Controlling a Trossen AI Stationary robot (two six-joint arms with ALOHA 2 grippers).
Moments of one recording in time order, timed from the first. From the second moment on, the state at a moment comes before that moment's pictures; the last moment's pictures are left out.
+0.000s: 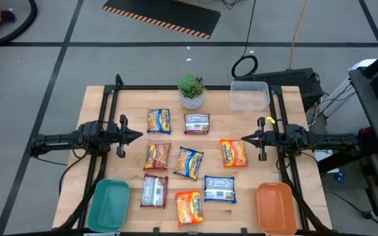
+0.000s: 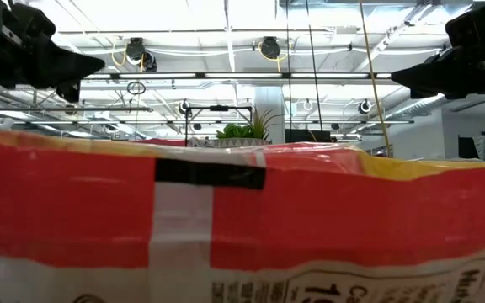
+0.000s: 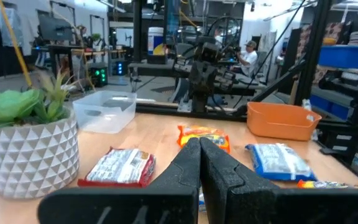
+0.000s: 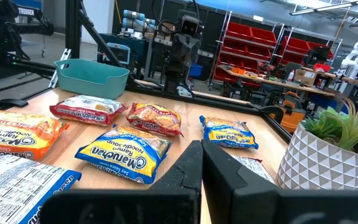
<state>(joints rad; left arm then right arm) 0.06 0.01 0.04 0.05 0.03 -0.06 -0.01 0.03 0.02 0.02 0.00 -0.20</state>
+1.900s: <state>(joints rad) 0.08 0.87 0.63 0.03 0.02 0.23 -0.01 0.28 0.04 -0.01 0.20 0.49</state>
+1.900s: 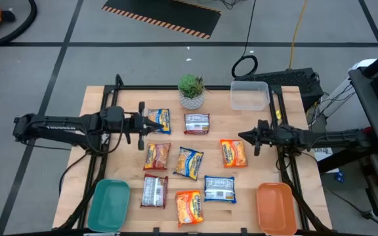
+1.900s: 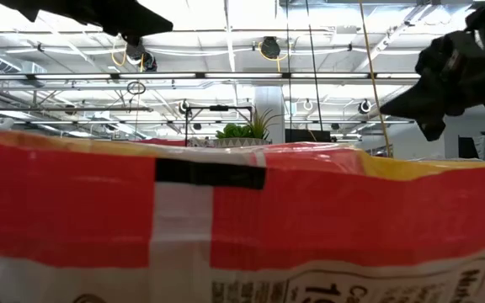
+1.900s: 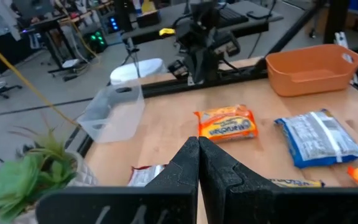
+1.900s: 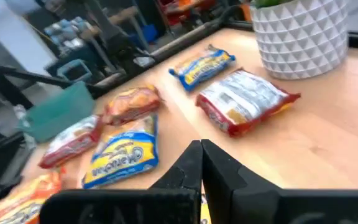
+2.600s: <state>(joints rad) 0.11 0.87 0.63 0.00 0.02 0.23 -0.01 0.89 0.42 -0.35 0.37 0.61</state>
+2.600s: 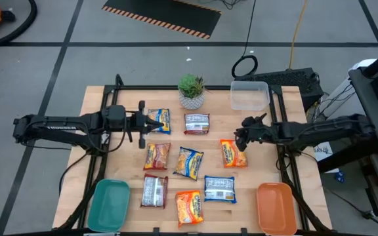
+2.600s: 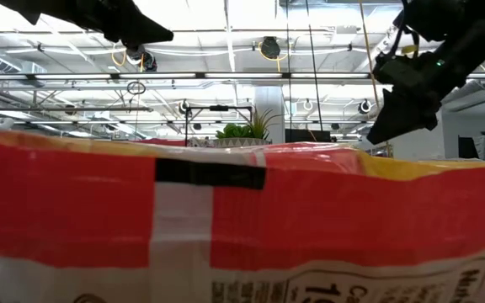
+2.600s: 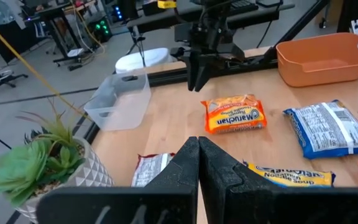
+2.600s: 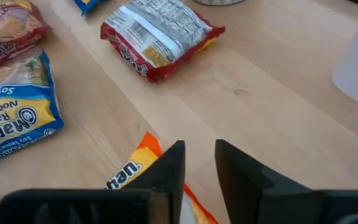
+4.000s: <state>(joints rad) 0.11 0.87 0.63 0.06 0.02 0.23 -0.11 0.90 0.19 -0.27 0.11 1.04</state>
